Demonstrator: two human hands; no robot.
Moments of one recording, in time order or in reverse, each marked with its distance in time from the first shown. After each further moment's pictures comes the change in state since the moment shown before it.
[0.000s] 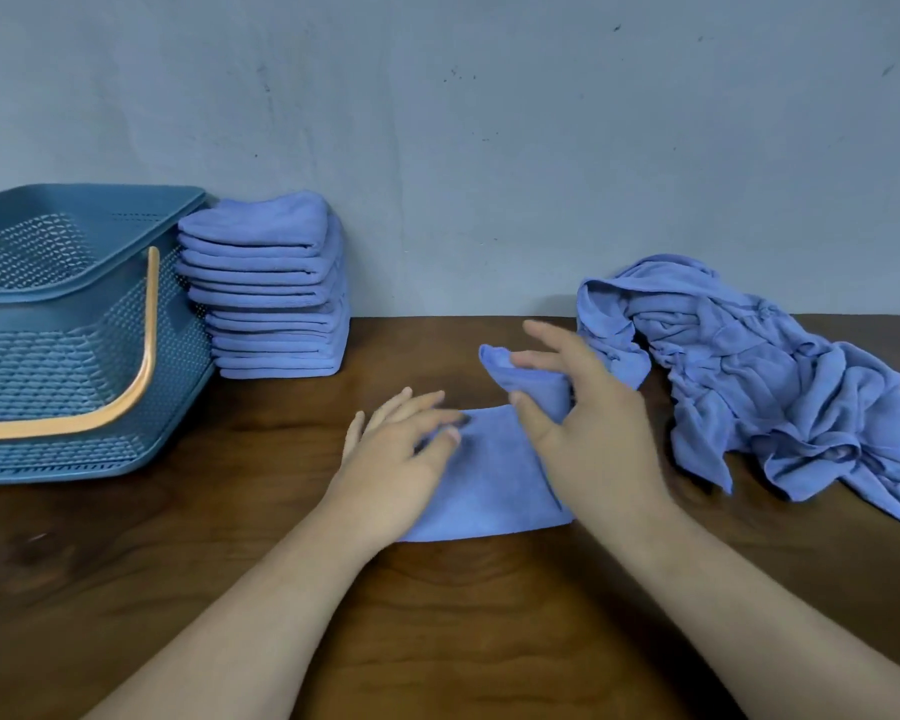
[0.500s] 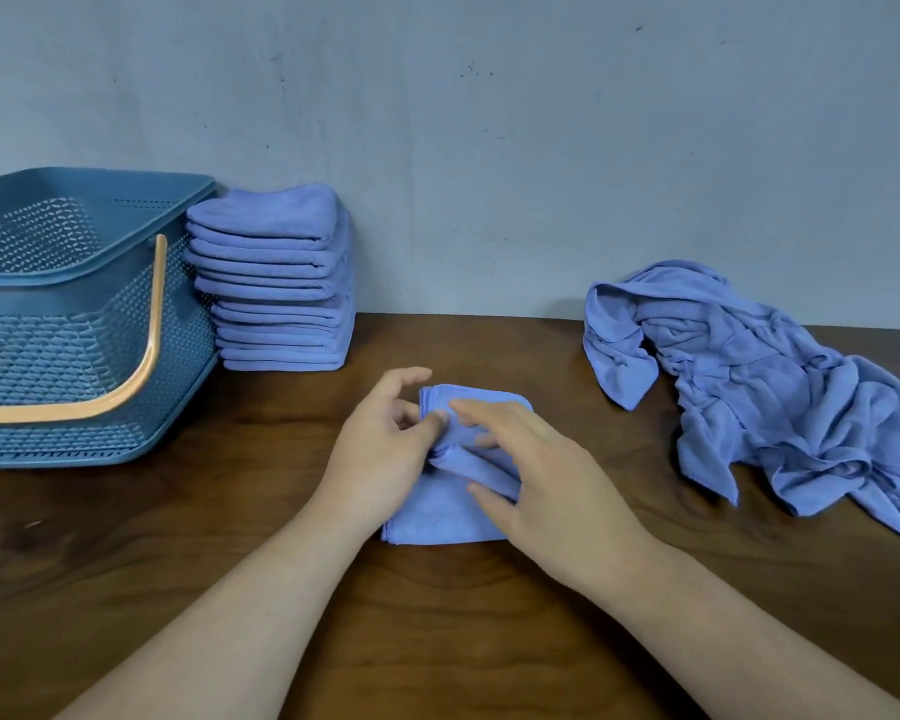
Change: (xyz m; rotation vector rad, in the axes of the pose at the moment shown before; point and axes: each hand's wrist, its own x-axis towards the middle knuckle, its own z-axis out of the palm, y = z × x) left_hand 0.007 0.005 -0.006 -0.480 0.125 -0.162; right_hand -0.024 0.009 0.016 -0.222 -0.401 -0.280
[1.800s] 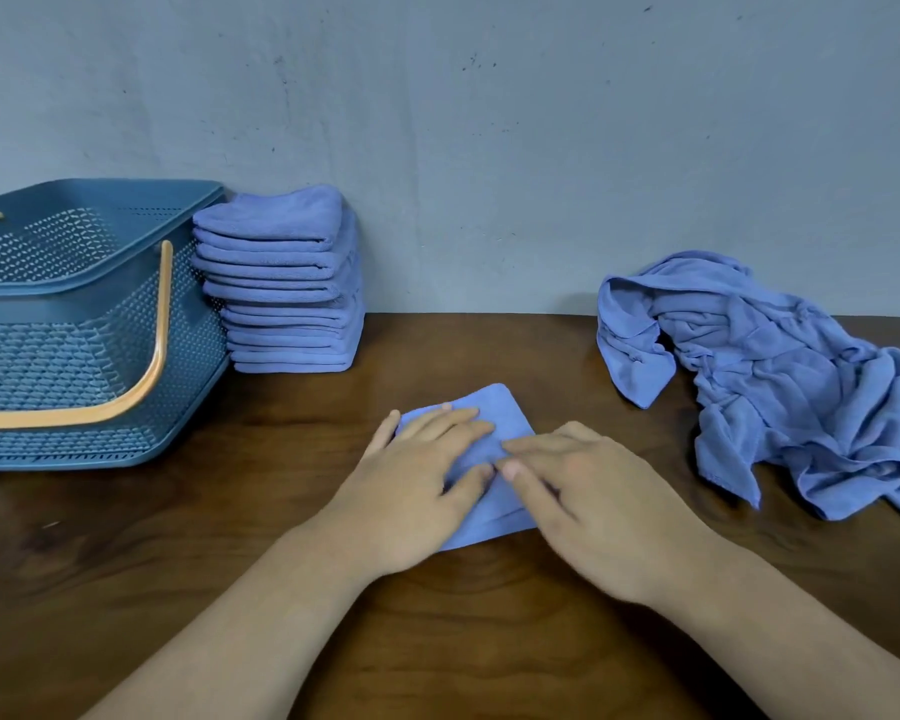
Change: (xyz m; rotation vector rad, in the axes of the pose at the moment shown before) left_hand -0.018 -0.007 0.004 0.805 -0.307 0.302; right_hand -0.008 0.013 -0.025 -0.278 -0.220 0.082
